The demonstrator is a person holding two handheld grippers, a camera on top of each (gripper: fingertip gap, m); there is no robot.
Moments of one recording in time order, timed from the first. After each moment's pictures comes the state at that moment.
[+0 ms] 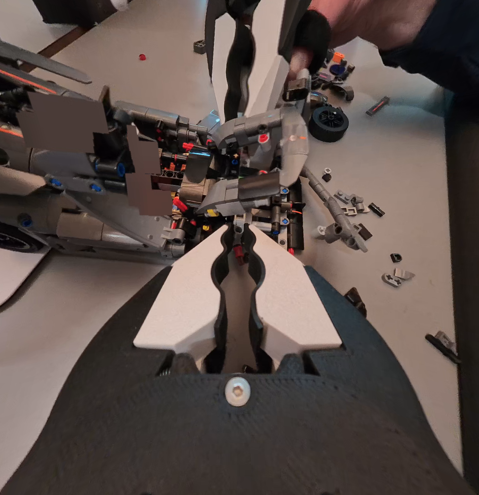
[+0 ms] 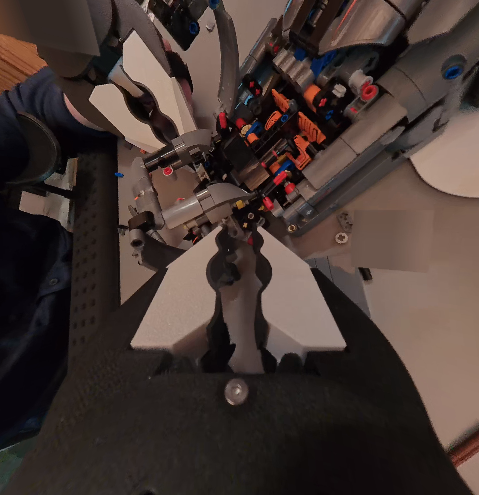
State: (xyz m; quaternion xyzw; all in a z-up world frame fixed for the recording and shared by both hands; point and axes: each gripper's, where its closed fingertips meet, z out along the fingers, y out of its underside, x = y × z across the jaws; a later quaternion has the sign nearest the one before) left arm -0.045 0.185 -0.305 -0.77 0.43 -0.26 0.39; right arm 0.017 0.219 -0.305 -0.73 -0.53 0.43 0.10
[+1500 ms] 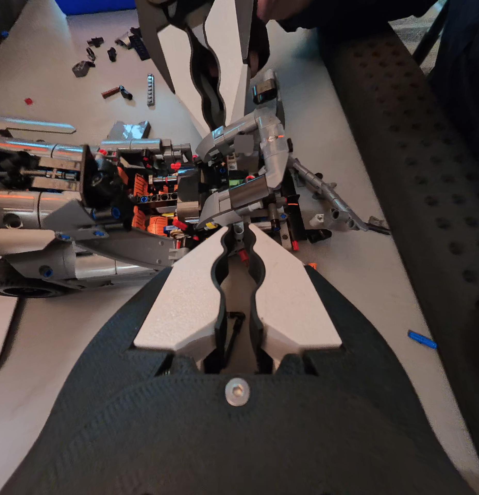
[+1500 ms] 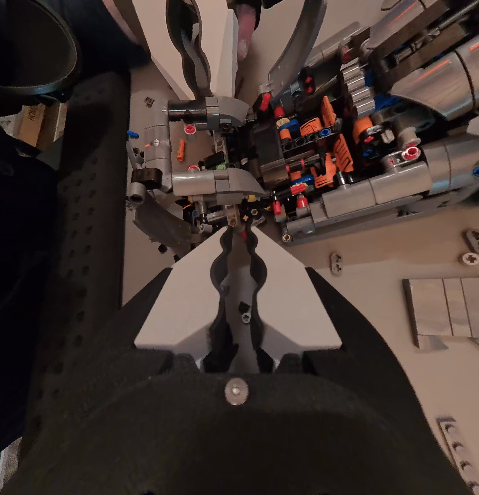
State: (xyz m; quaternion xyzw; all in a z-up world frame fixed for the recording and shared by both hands) left arm -0.064 0.127 -0.299 -0.64 0.61 -0.30 0.35; right arm 0.004 0.151 -0.309 -0.68 -0.60 0.39 0.16
